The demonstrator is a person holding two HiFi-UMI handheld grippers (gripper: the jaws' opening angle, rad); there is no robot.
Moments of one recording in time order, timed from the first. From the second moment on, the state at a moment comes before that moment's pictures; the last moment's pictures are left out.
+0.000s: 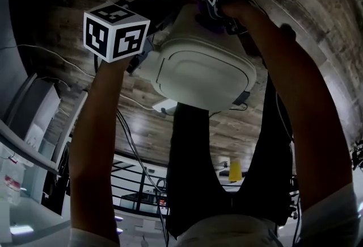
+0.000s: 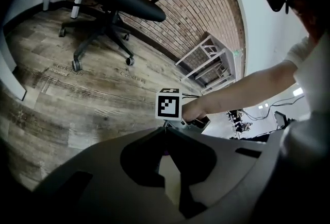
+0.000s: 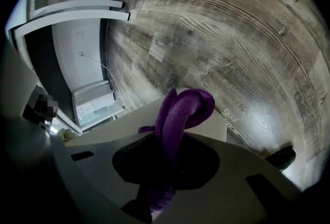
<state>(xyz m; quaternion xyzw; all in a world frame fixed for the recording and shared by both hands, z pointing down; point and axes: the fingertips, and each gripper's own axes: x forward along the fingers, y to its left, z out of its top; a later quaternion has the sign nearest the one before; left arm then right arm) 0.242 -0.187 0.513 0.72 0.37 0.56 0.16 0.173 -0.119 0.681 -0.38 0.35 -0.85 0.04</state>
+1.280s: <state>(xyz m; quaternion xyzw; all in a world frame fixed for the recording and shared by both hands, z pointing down) 0.240 -0.038 0.533 0.64 0.45 0.62 0.11 0.118 0.022 0.705 -0.38 0.31 -0.86 0.09</state>
